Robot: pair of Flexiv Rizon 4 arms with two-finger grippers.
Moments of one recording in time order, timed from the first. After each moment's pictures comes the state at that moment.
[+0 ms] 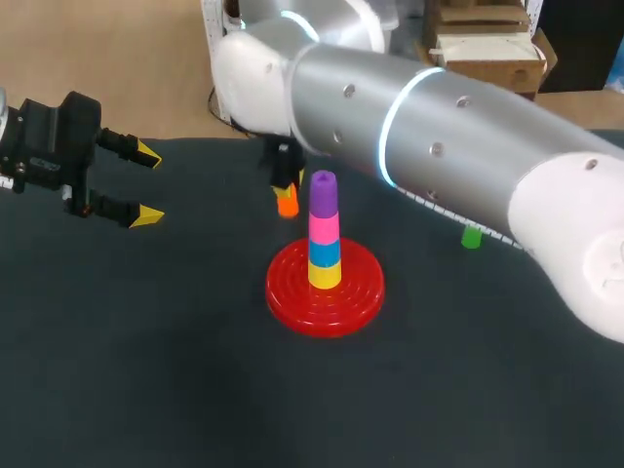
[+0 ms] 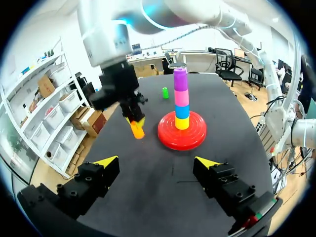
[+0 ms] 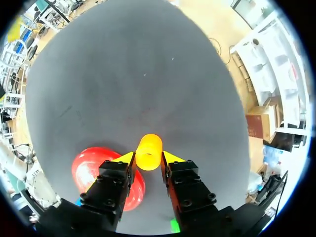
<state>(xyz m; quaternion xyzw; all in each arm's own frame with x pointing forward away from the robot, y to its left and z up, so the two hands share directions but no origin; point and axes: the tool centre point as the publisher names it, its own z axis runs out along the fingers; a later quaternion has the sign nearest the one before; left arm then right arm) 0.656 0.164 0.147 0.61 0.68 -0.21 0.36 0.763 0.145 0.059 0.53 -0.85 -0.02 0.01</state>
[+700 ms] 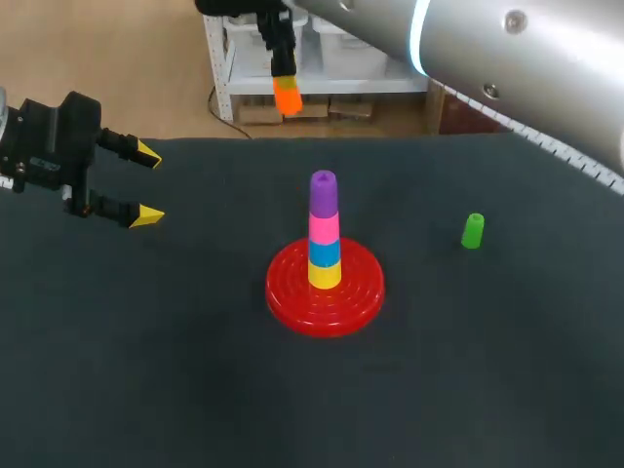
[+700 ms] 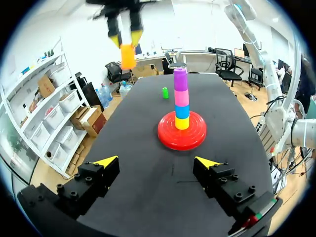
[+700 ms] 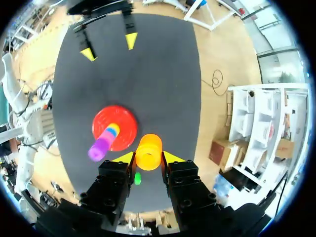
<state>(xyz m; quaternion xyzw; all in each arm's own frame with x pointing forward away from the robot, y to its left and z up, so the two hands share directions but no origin) 0.656 0.164 0.147 0.61 0.68 -0.21 0.36 0.725 0.131 0.275 0.70 -0.70 0.09 0.00</state>
